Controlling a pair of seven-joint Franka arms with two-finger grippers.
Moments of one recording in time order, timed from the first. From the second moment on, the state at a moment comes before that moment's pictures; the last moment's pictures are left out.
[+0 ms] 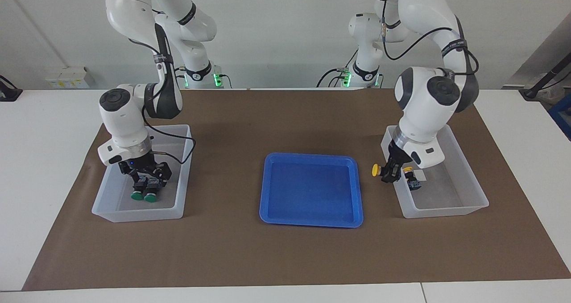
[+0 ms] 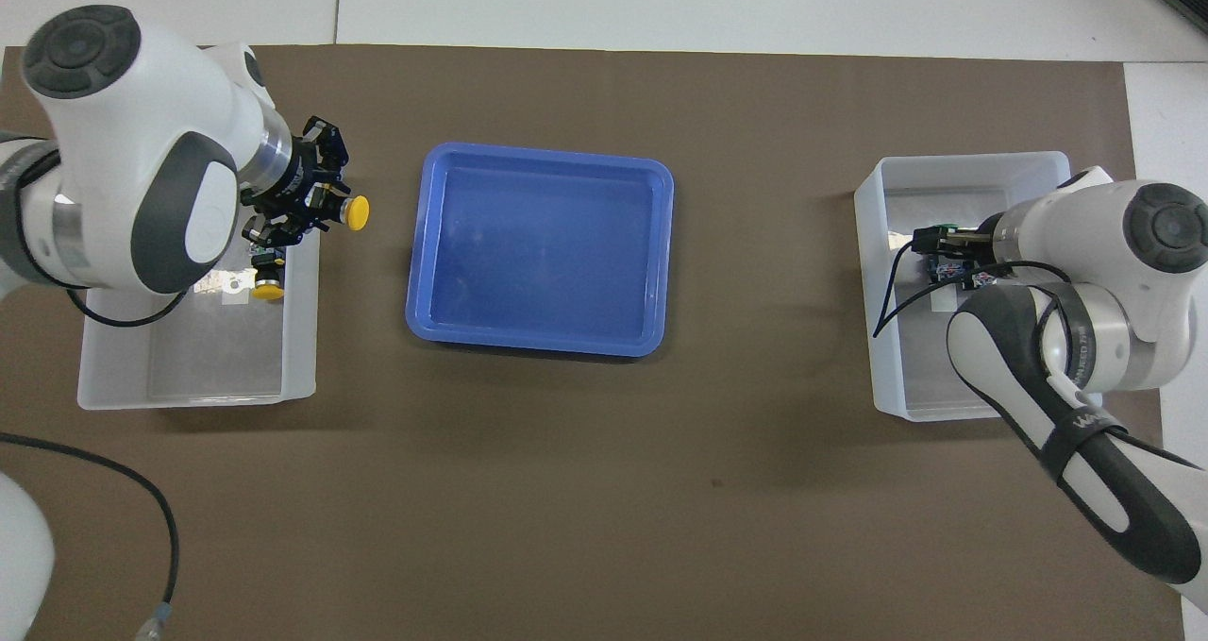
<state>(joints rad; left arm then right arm) -0.17 0.31 0.00 -1.55 -0.06 1.87 -1.13 -0.19 0.23 0.15 -2.01 -0.16 2.41 0.20</state>
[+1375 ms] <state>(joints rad) 0.03 0.30 0.01 -1.54 -0.08 1.76 -0.19 -0.16 -0.01 0.25 -1.75 -0.08 1.85 0.20</state>
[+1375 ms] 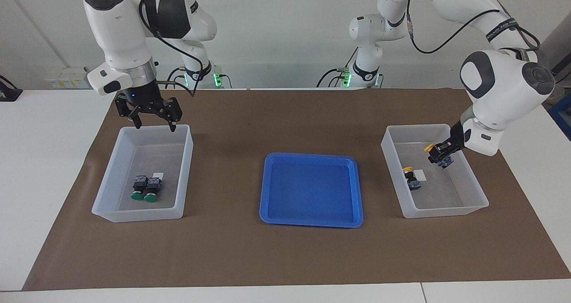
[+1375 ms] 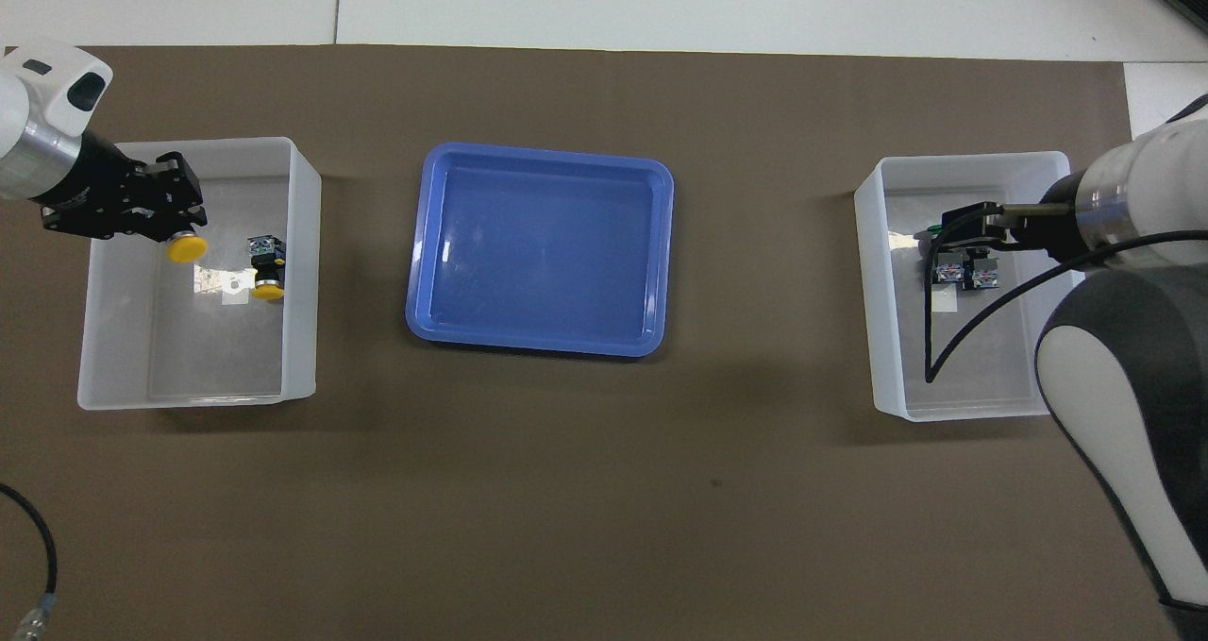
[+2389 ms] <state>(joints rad) 0.09 0.19 0.02 -1.93 -0.08 2.08 0.03 -0.03 -0.05 0.09 -1.73 -0.07 1.76 0.17</state>
